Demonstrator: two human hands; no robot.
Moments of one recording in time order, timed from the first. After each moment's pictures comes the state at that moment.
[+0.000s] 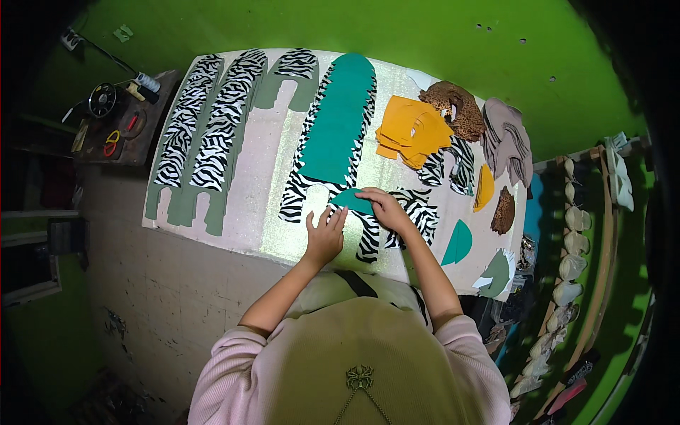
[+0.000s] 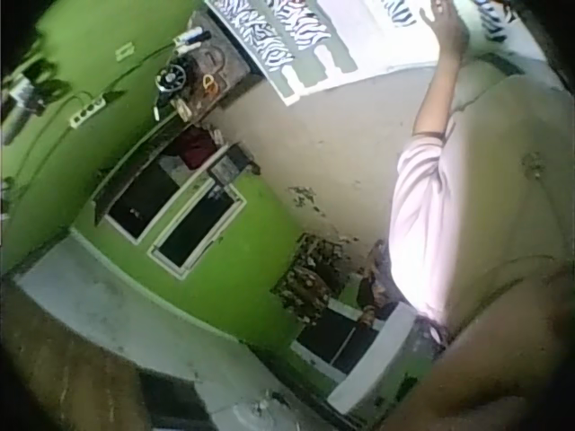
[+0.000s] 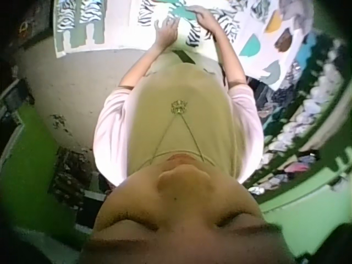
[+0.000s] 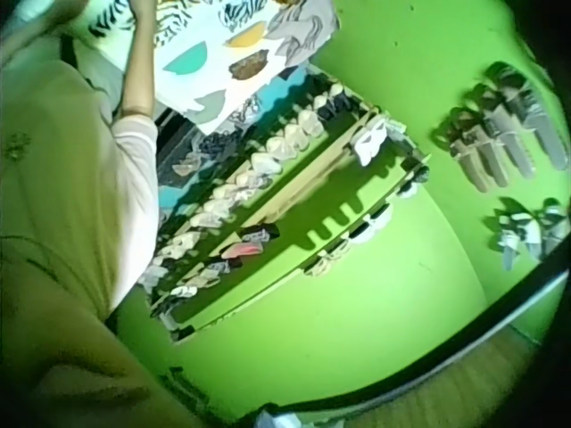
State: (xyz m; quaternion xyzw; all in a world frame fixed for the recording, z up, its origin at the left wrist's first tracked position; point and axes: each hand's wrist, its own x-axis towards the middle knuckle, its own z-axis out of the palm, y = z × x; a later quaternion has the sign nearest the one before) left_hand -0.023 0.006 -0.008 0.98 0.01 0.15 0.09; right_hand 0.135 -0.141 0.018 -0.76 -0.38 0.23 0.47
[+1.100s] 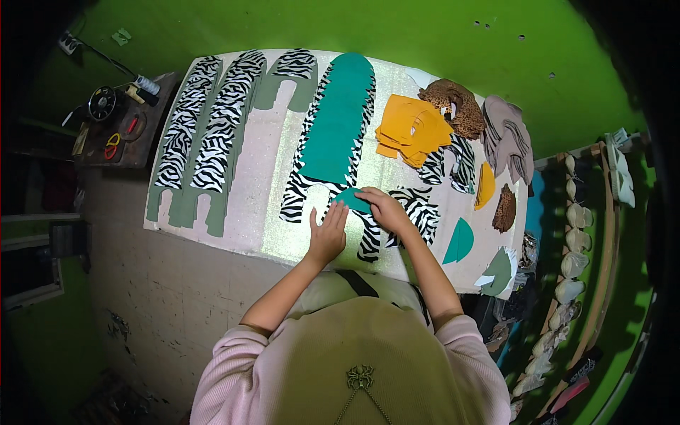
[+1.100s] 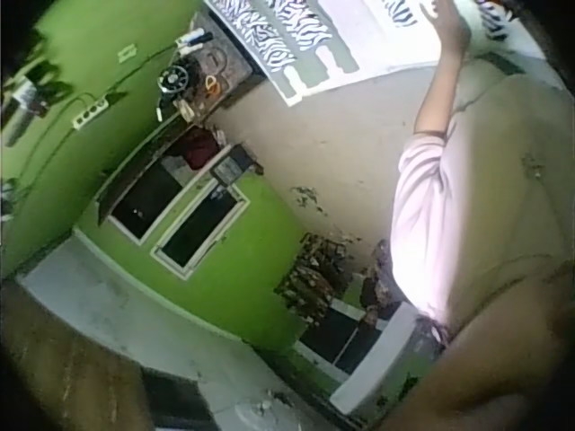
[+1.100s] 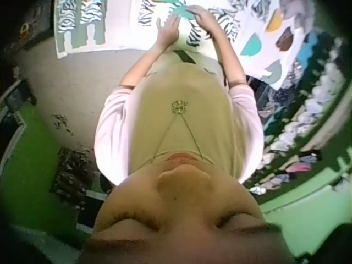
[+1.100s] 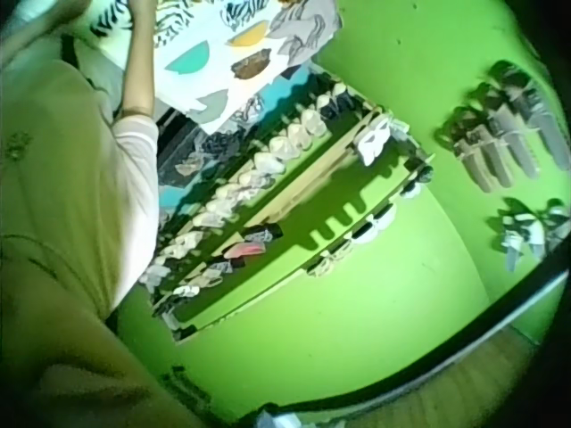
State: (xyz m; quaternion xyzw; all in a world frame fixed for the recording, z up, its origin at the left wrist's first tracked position) left_hand -0.019 0.006 -0.013 0.98 0.01 0.13 0.12; right_hand 0.130 -0.139 0.023 -0.81 -0.42 0.18 0.38
